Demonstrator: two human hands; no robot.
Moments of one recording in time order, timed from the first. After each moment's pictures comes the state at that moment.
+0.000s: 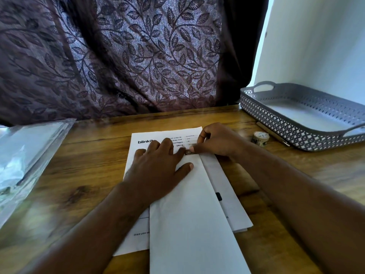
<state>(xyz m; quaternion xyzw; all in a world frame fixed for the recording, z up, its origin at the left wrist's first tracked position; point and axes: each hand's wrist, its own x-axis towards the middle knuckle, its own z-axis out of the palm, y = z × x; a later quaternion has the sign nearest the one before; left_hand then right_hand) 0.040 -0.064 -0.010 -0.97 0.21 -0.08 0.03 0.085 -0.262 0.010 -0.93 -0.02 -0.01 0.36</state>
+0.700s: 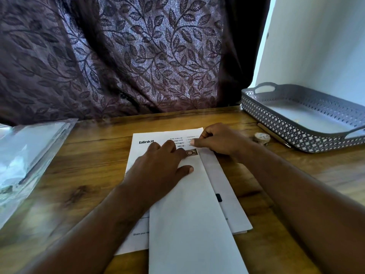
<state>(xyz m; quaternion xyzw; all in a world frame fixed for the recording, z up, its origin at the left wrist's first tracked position) 0.035 -0.063 -0.005 -0.97 0.24 -0.09 -0.02 0.090 -0.266 0.009 -0.92 -0.02 0.00 0.40</state>
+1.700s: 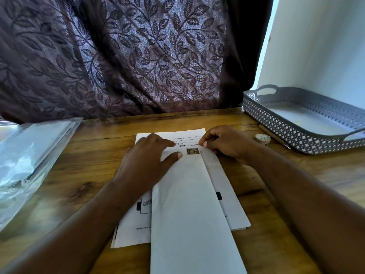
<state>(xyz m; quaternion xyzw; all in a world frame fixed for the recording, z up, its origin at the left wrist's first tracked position) 0.040 -0.040 0.000 -0.97 0.17 -0.12 -0.15 0.086 -0.280 0.006 -0.90 -0.05 0.03 0.43</state>
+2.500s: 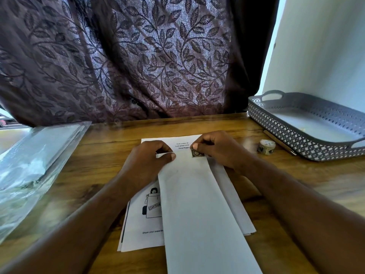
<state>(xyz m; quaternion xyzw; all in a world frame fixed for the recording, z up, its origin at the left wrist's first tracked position) 0.054 -0.027 -0.001 -0.92 0.13 -0.10 -0.35 0.075 -0.256 0.006 -0.89 -0.15 -0.04 0.44</state>
